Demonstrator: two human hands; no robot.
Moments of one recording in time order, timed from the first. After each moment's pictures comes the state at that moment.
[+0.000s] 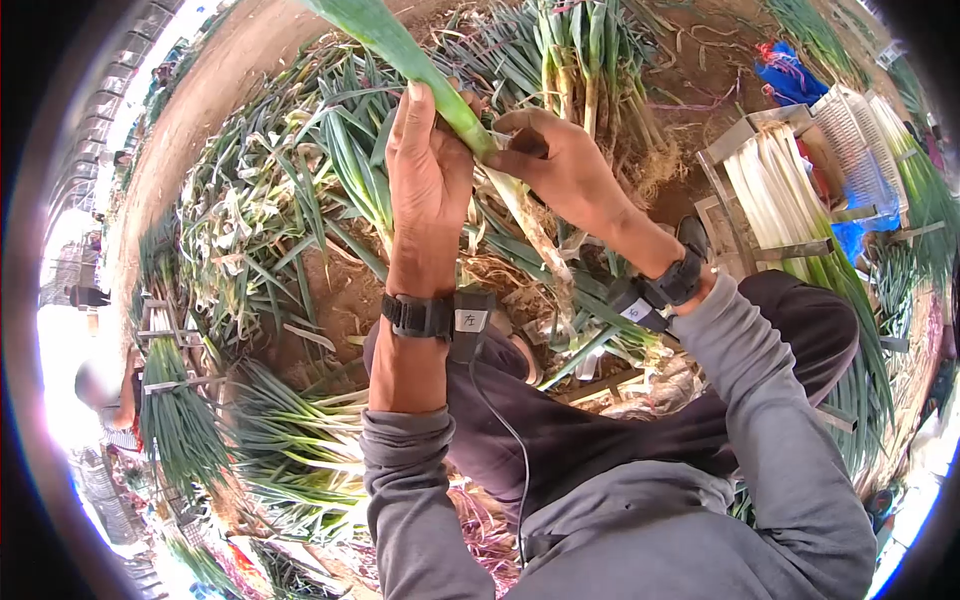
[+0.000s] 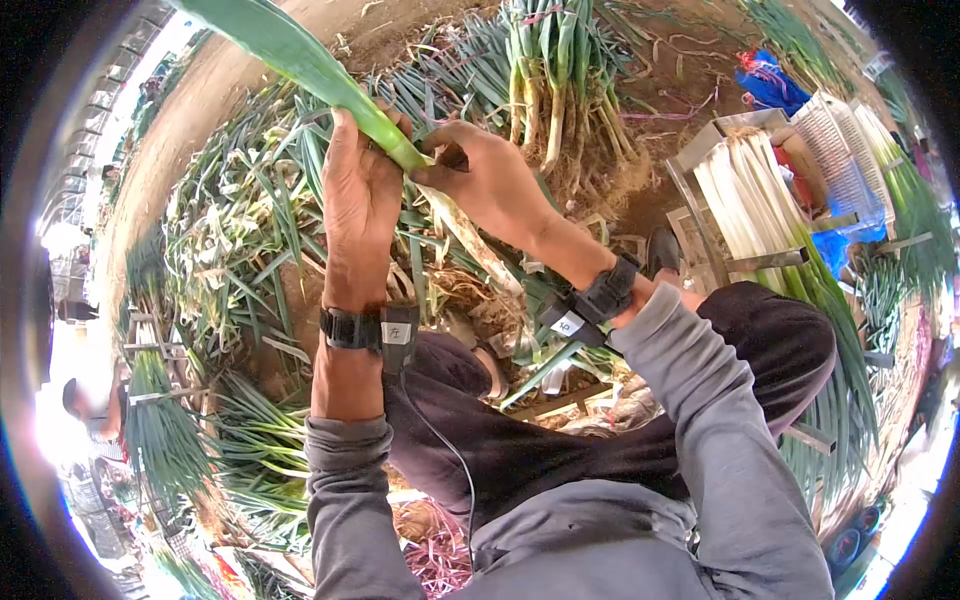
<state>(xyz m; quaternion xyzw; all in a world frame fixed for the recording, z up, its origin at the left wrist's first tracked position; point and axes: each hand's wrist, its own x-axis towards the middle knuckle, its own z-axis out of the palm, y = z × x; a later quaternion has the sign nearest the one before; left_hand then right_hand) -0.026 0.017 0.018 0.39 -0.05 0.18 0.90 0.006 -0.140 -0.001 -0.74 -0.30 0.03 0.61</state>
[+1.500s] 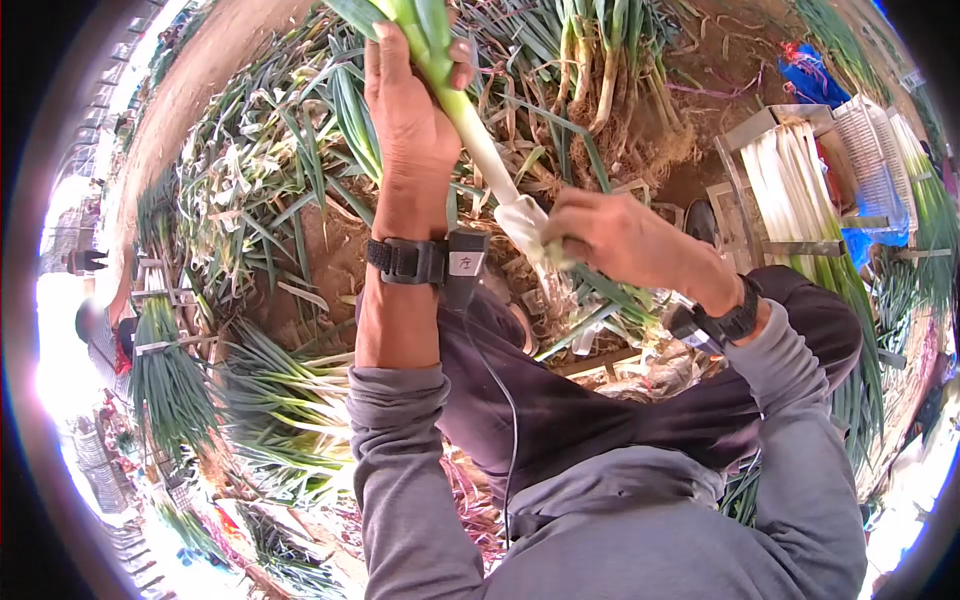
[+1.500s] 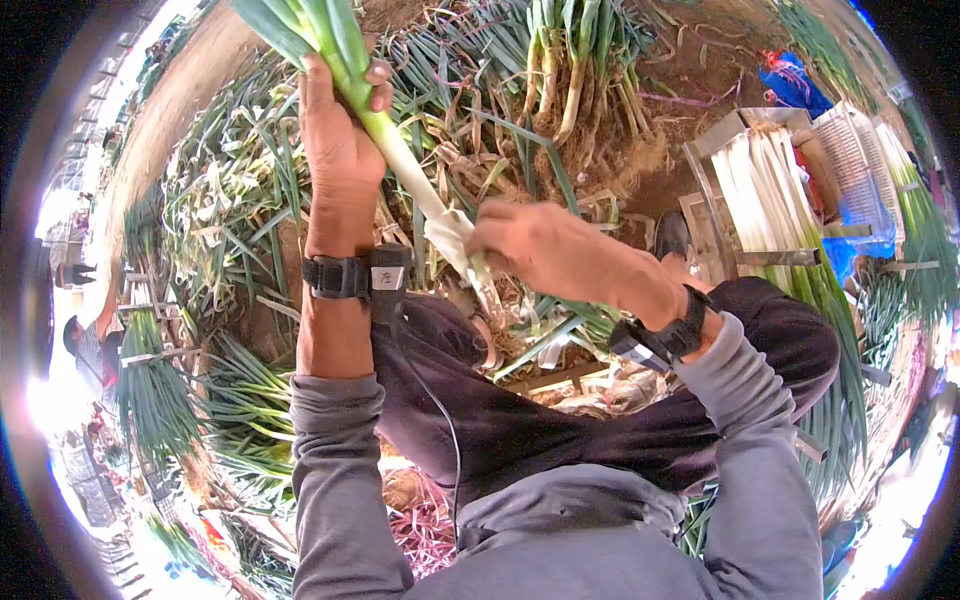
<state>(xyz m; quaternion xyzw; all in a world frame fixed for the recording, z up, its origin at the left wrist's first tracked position) -0.016 0.035 0.019 0.41 -0.10 0.26 0.87 -0.042 -0.208 -0.006 -0.70 -0.58 0.13 0.39</state>
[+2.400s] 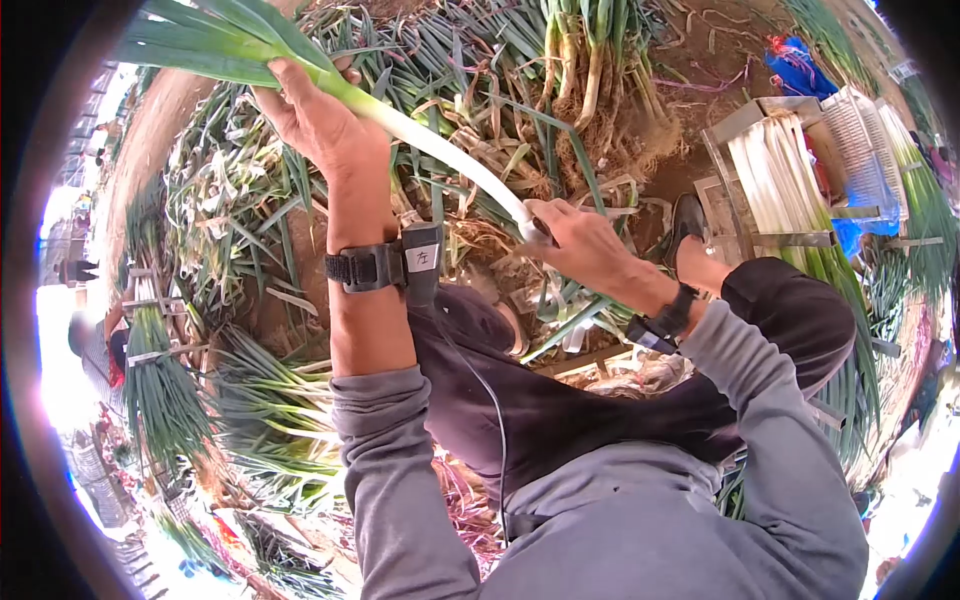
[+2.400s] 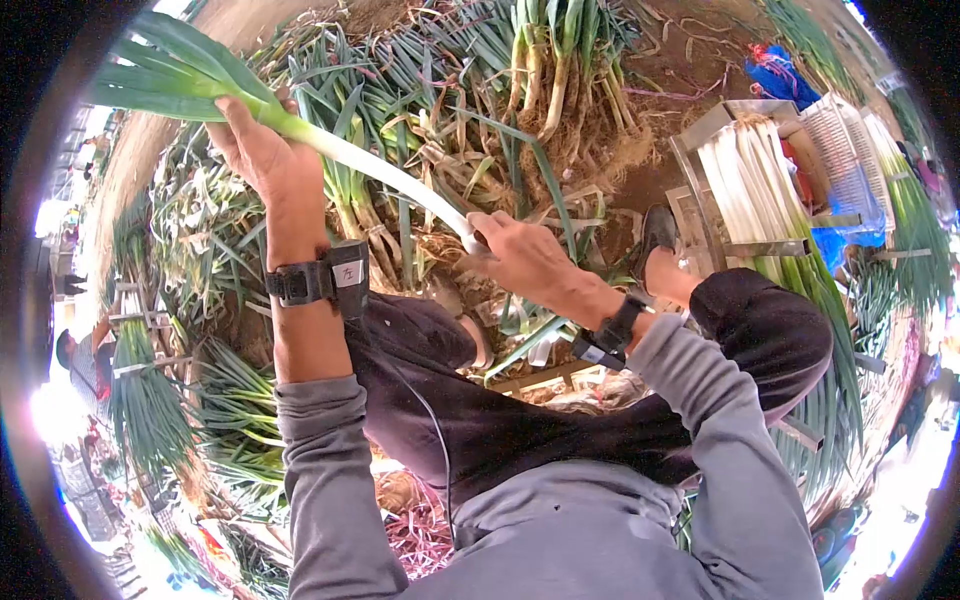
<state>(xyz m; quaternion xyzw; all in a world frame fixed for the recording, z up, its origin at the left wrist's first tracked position) -0.024 0.075 0.026 0.46 0.05 0.51 0.72 -0.061 -0.196 -0.101 -0.83 -0.41 0.10 0.35</state>
